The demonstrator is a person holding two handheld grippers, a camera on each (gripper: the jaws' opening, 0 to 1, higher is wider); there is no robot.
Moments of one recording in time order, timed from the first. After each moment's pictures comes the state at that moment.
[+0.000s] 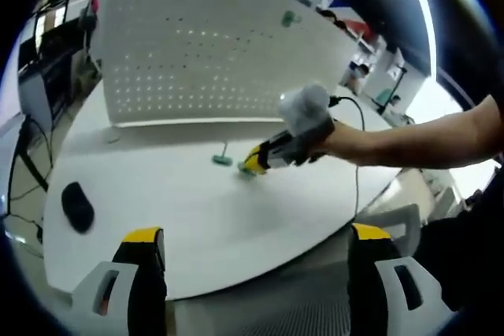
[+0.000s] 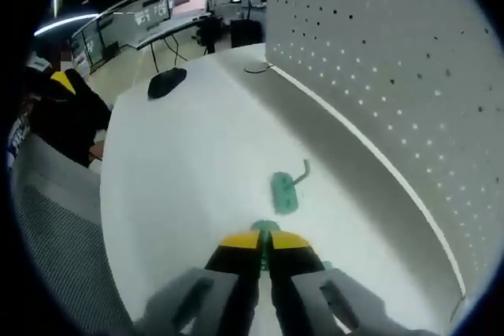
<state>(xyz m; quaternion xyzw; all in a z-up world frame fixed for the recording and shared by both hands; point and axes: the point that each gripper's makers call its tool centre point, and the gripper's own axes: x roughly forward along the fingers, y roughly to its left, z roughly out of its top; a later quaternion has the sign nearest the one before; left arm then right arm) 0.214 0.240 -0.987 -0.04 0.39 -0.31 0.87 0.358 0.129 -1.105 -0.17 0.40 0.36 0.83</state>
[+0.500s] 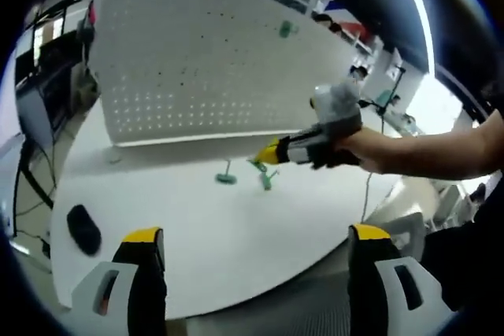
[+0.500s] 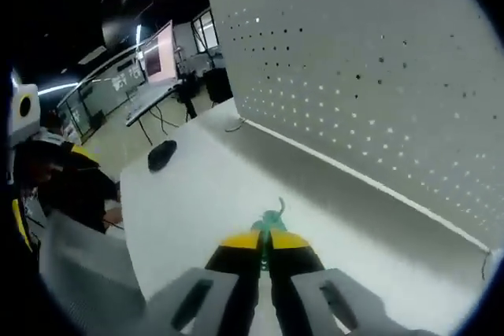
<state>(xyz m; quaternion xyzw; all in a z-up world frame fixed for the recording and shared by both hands) 0.241 0.235 -0.968 -0.03 0.36 -0.31 0.88 0.364 0.118 -1.032 -0.02 0.33 0.33 0.89</state>
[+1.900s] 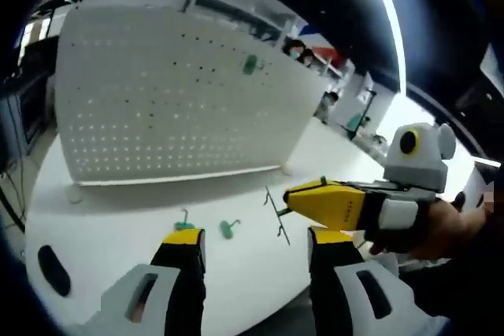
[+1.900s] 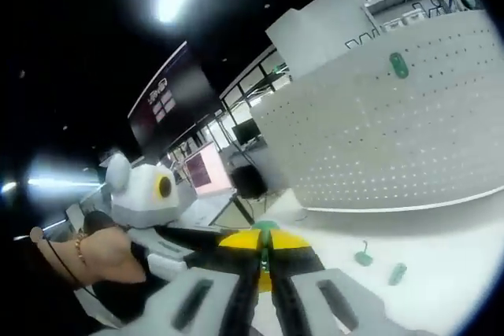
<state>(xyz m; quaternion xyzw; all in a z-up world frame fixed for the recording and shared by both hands) 0.268 0.172 -0.920 -0.09 0.30 -0.39 0.86 0.268 0.164 -0.880 0.20 0.16 0.34 0.91</state>
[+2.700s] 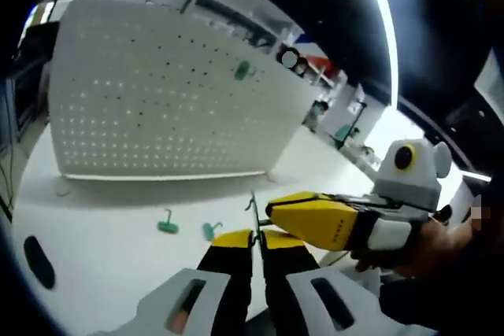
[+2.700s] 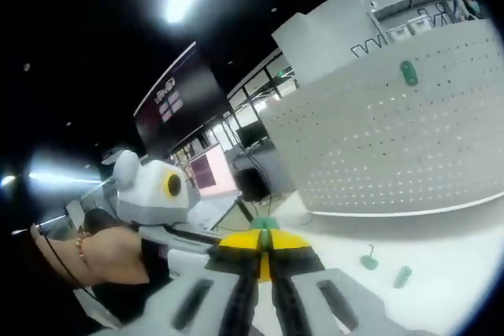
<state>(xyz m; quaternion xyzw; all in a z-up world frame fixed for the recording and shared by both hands) 0.258 0.162 -0.909 -0.12 0.30 -0.41 0.85 0.259 0.175 -0.872 0.19 0.15 0.34 0.91</state>
